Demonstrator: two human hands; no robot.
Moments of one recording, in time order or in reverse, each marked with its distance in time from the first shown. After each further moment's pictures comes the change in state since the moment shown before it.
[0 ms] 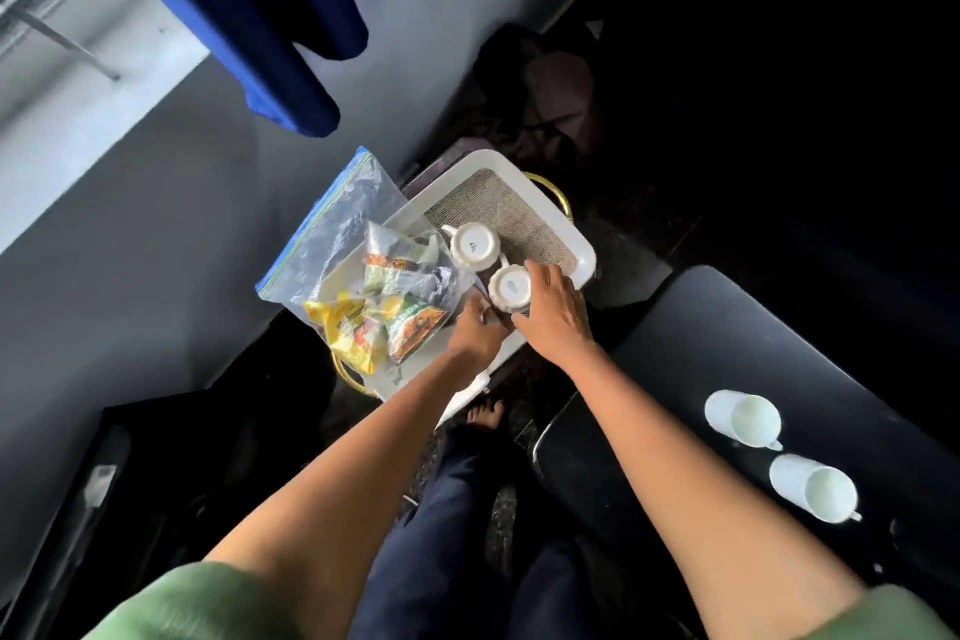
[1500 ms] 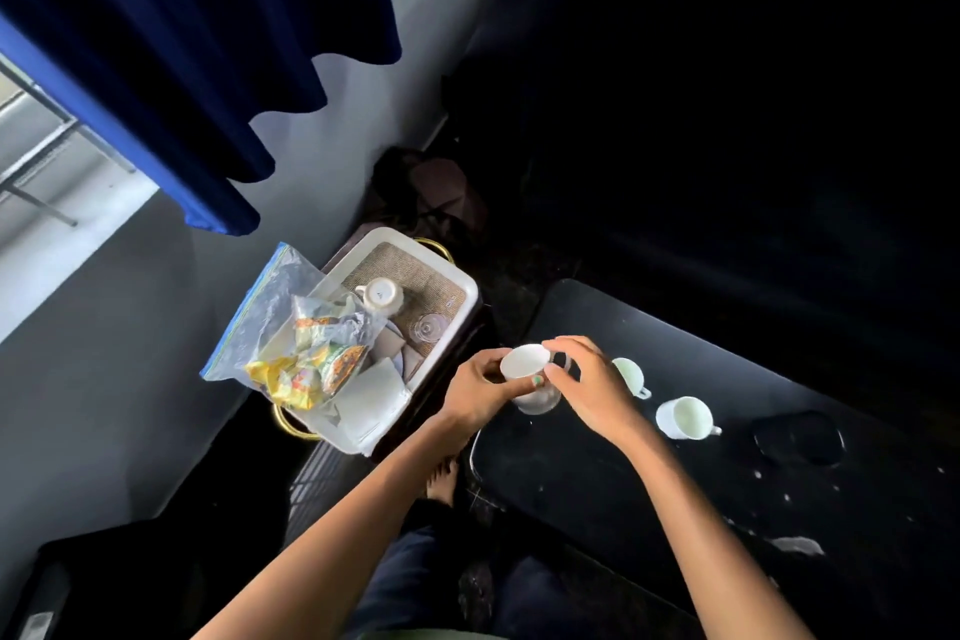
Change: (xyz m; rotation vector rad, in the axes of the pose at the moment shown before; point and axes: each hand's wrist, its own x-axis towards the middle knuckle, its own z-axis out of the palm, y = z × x) left_hand -0.159 0.021 0.072 -0.051 -0.279 0.332; right_hand -0.218 0.076 -0.081 0.470 0.293 0.121
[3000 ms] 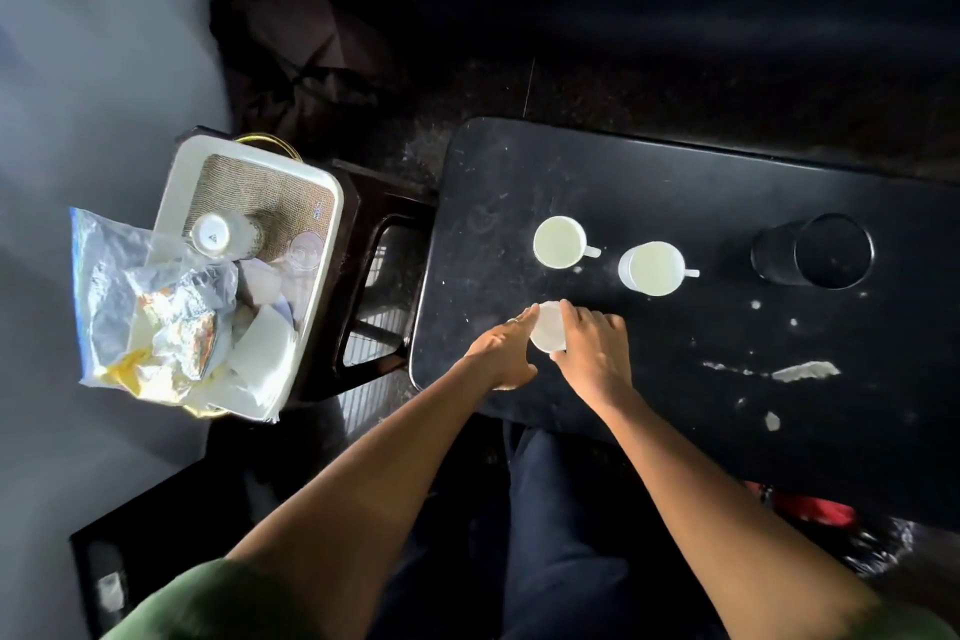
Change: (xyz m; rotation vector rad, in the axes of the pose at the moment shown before) left_hand 0.086 -0.097 0.162 1.220 -0.621 -0.223; right_hand -0.011 0.236 0.056 -0.454 -0.116 0.266
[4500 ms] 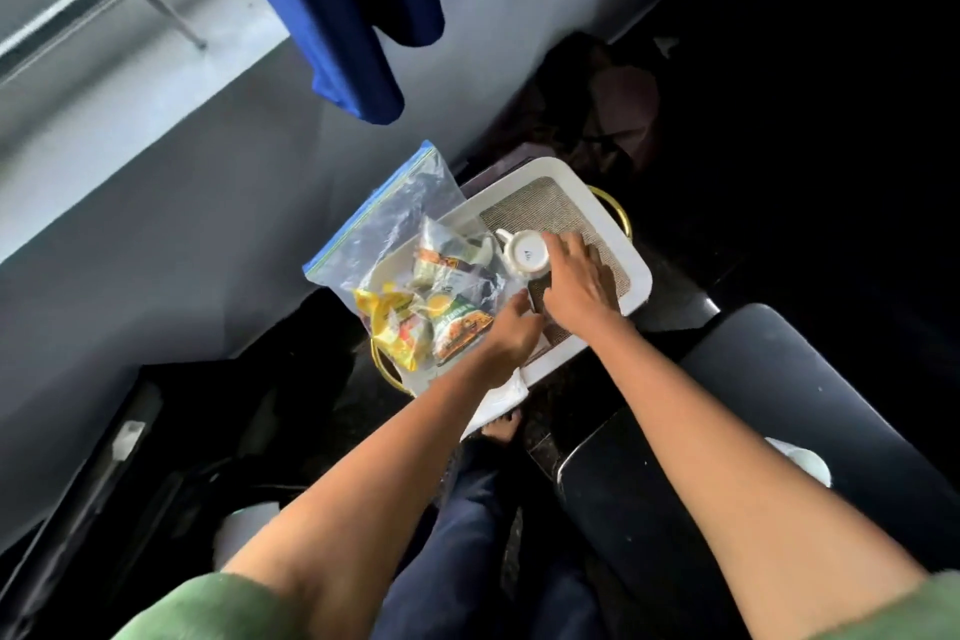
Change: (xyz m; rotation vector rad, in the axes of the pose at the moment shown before) left_hand -0.090 -0.264 -0.116 -1.520 0.657 -0.034; right_hand 0.130 -0.388 -0.051 -0.187 -0.066 -0.527
